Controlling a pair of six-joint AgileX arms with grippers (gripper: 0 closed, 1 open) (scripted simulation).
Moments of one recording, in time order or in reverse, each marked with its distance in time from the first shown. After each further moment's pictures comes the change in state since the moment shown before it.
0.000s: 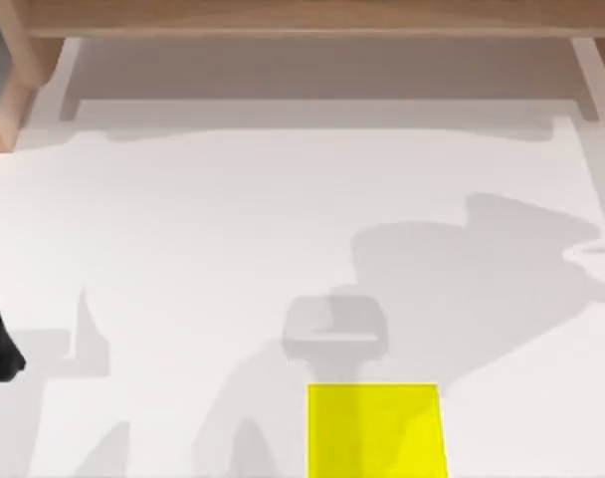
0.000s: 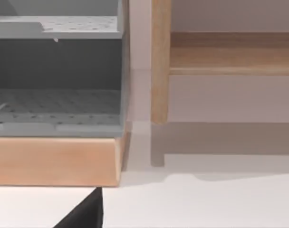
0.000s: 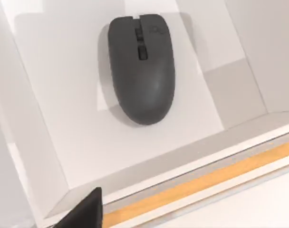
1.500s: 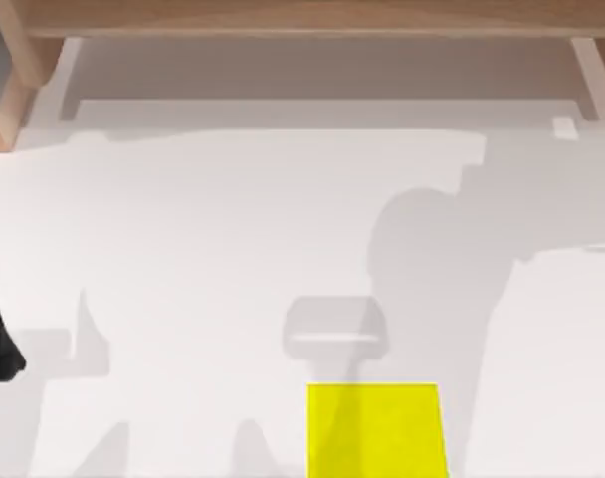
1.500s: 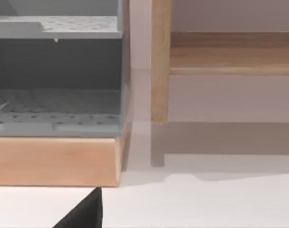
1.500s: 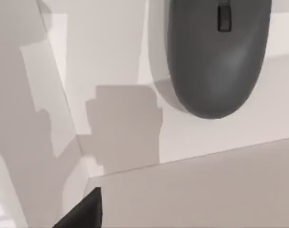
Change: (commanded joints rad) left arm 0.000 0.000 0.000 0.000 0.000 0.000; right arm 0.031 0.522 0.565 -0.375 -0.064 -0.091
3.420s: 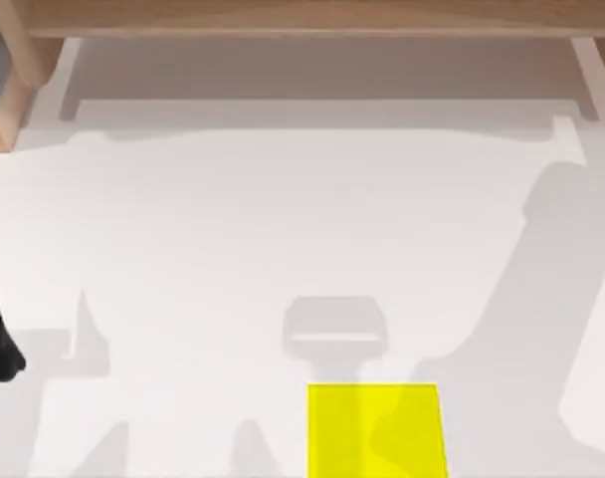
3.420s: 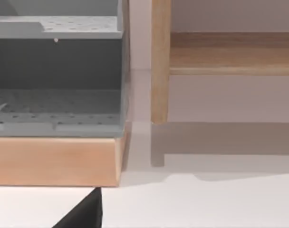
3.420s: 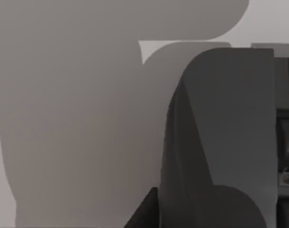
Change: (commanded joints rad) left arm 0.000 0.000 0.000 0.000 0.000 0.000; right arm -0.016 0.225 -0.095 0.308 -0.006 -0.016
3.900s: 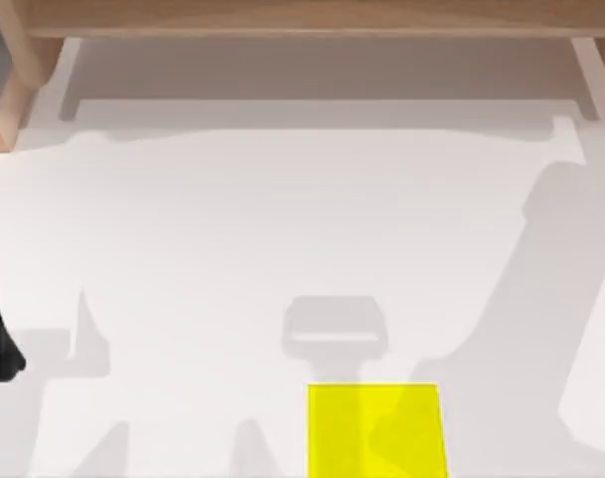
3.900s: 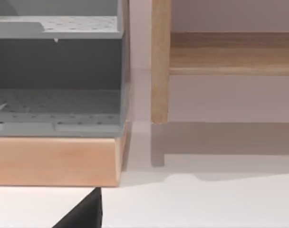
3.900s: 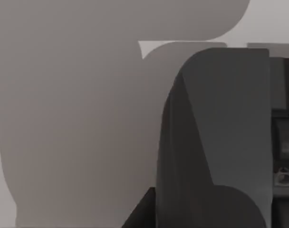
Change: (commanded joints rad) left arm 0.000 0.000 0.000 0.000 0.000 0.000; right arm 0.000 0.000 0.000 0.000 0.000 0.000
